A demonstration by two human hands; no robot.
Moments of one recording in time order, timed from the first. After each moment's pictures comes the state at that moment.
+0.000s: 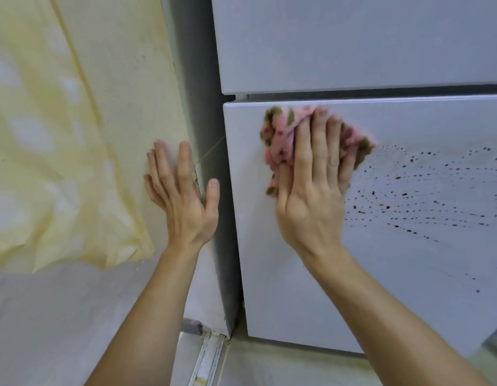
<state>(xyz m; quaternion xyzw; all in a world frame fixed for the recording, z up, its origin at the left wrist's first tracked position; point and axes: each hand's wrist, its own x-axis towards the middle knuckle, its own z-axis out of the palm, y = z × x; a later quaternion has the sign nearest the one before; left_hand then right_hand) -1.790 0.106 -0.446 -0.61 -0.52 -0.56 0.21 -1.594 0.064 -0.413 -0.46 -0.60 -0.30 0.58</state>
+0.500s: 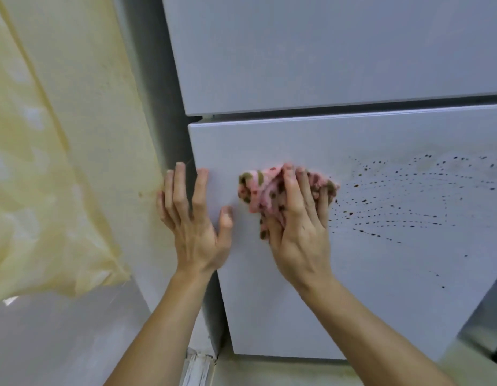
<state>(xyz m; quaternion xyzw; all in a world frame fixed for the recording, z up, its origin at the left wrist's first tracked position) -1.735 0.095 -0.453 -0.65 -0.45 -0.56 0.26 -1.559 0.058 -0.460 -0.43 -0.63 -0.26 0.58</state>
